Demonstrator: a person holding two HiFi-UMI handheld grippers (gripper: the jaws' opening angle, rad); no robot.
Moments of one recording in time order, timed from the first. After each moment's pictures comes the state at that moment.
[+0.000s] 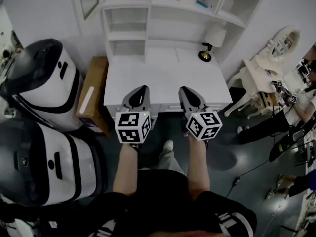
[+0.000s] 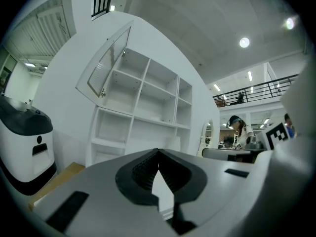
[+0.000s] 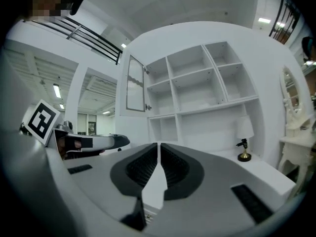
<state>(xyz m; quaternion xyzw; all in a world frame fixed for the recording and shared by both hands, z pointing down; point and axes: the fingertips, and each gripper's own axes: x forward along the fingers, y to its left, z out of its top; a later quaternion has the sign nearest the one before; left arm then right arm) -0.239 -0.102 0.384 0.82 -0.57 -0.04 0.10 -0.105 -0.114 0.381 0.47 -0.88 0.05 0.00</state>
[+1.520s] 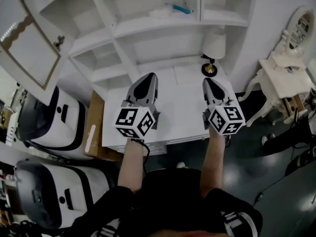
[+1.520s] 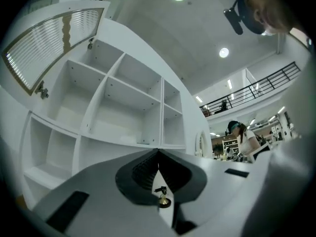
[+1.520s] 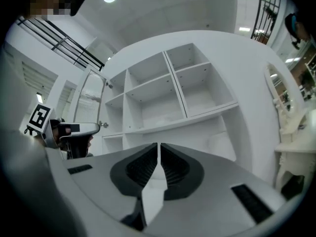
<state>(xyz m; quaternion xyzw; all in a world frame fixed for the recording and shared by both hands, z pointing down) -0.056 -0.362 0.282 0.86 -0.50 -0.11 -0.01 0.128 -0.380 0.341 0.52 -0.85 0.04 -0.09</state>
